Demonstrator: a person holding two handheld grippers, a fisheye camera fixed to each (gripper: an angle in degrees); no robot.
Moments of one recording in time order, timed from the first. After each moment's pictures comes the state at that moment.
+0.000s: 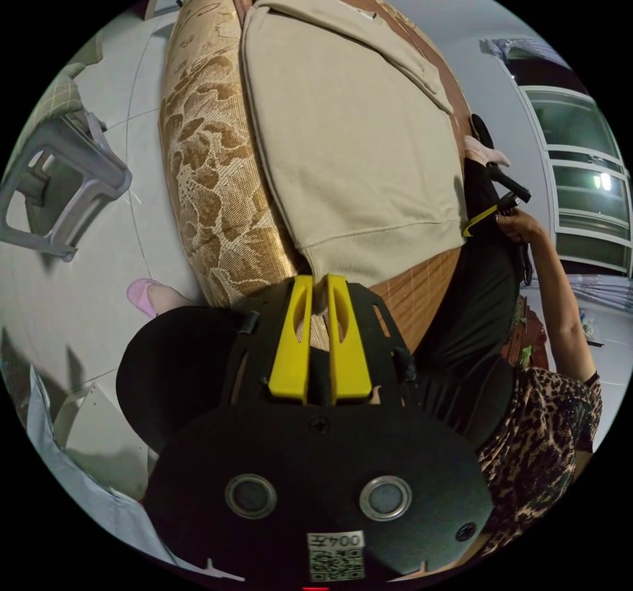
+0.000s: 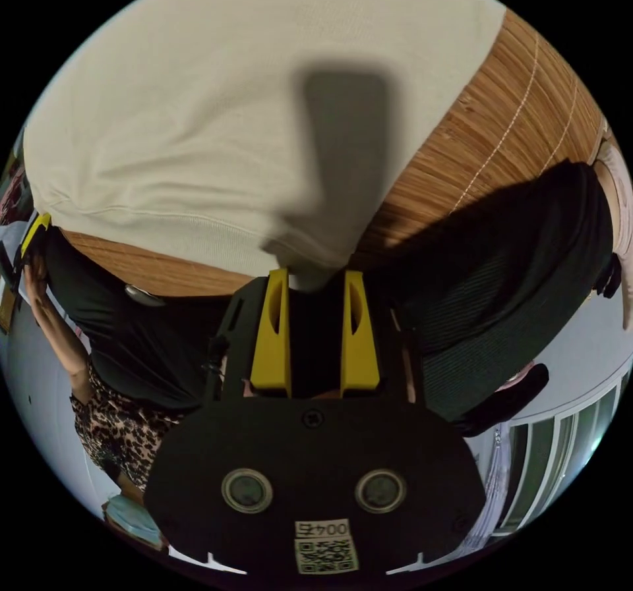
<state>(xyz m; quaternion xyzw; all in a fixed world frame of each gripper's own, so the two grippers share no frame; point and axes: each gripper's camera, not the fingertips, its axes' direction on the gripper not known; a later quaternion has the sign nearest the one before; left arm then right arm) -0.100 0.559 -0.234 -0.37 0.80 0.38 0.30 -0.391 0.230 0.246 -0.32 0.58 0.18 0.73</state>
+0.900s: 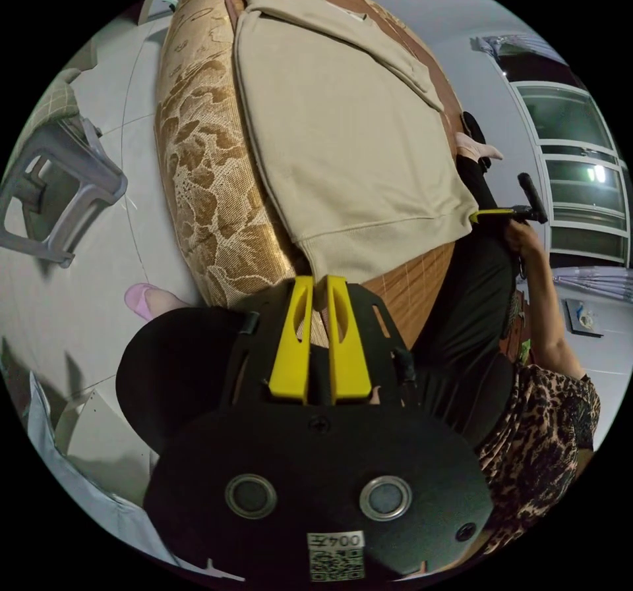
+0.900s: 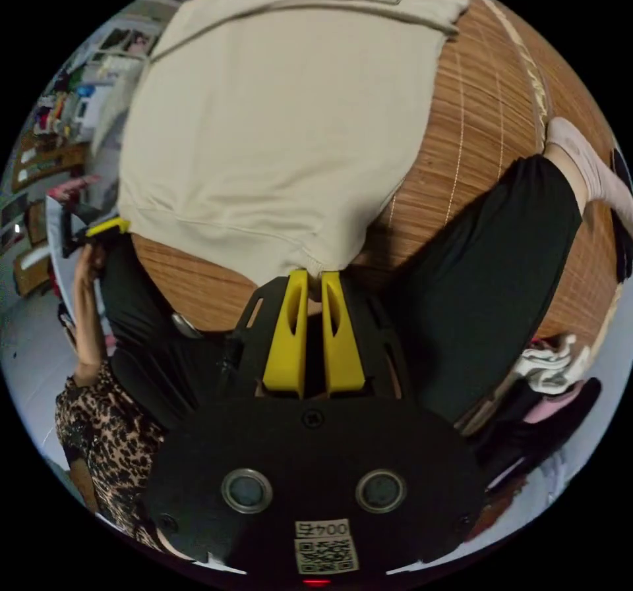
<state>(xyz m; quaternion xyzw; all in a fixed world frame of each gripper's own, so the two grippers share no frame) -0.129 0.523 -0.231 -0.36 0.81 0.37 0.28 -0.453 0.343 0.178 -0.09 0.51 0.02 0.85</state>
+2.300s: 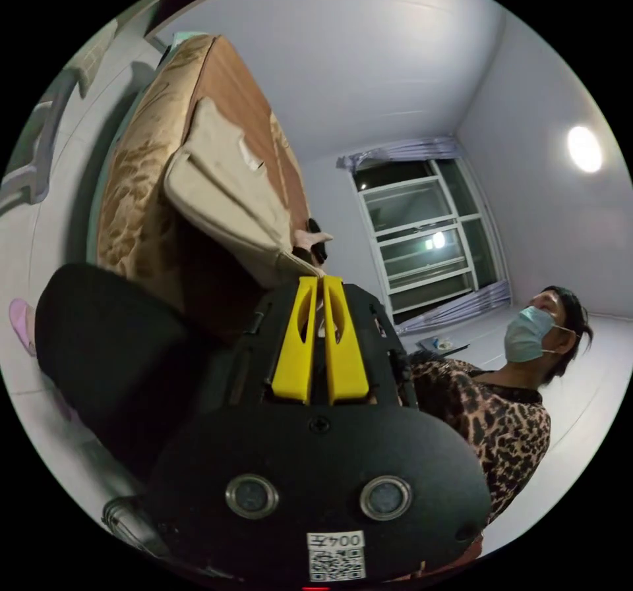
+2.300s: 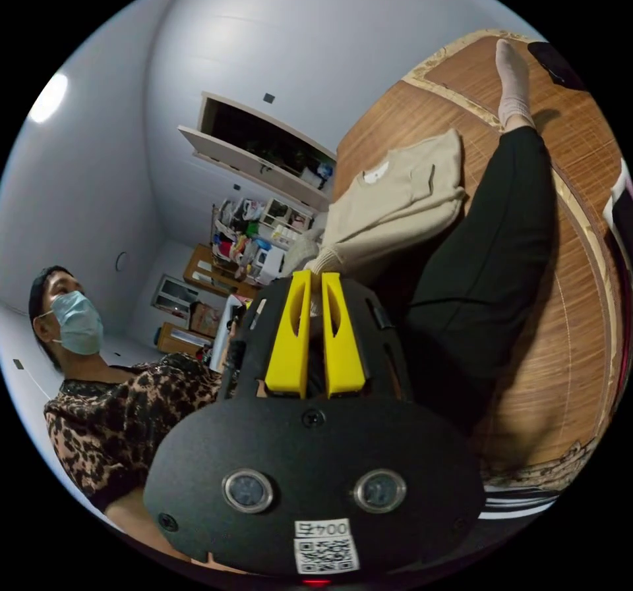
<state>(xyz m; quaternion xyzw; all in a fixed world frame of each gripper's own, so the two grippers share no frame) -0.286 0.414 -0.012 -0.35 0.93 0.00 0.06 -0.458 0.738 -0.003 0.27 0.13 -0.17 0.94</state>
